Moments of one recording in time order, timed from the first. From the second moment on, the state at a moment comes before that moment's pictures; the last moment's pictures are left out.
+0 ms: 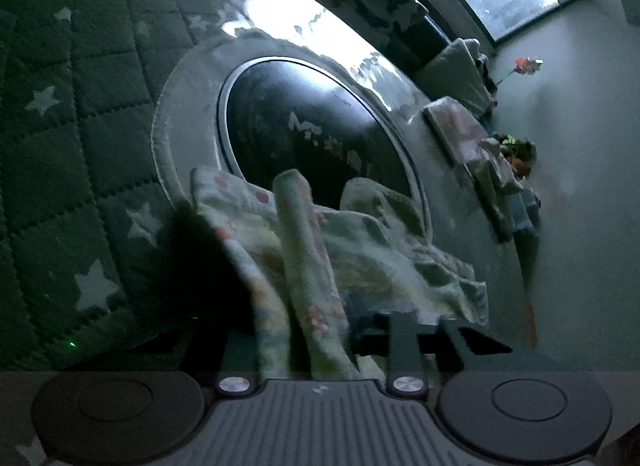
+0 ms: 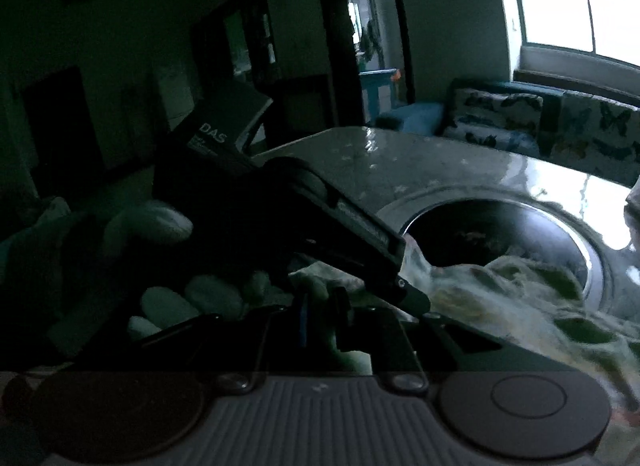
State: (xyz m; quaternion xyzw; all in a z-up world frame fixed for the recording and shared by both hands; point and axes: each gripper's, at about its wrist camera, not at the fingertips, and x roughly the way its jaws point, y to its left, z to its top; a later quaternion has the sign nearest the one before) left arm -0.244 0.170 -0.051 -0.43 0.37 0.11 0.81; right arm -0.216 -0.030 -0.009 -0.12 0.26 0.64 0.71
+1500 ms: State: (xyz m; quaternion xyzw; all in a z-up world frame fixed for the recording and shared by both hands) left arm -0.213 0.138 -0.034 -0.22 0.41 0.16 0.87; right arm -0.055 -0.140 -0.061 0.03 0.39 0.39 0.83
